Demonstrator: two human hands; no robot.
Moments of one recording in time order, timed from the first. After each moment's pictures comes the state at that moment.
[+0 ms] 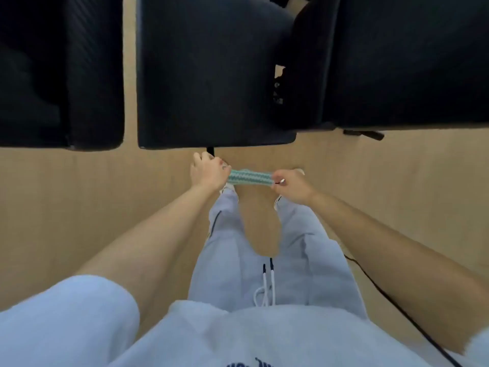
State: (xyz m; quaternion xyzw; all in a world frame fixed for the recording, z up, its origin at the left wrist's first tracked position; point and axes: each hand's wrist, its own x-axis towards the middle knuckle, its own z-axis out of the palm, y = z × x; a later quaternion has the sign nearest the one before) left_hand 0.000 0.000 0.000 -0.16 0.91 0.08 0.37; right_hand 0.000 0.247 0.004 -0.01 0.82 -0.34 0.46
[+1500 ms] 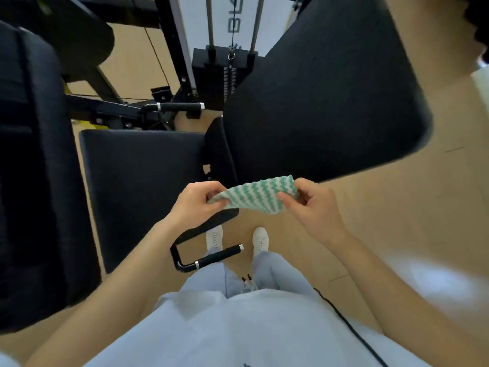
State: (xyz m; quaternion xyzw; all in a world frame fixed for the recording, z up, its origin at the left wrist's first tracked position) left_hand -0.162 0.082 0.200 0.16 0.84 0.41 0.31; right_hand -0.067 0.335 0.282 0.14 0.86 -0.49 0.05
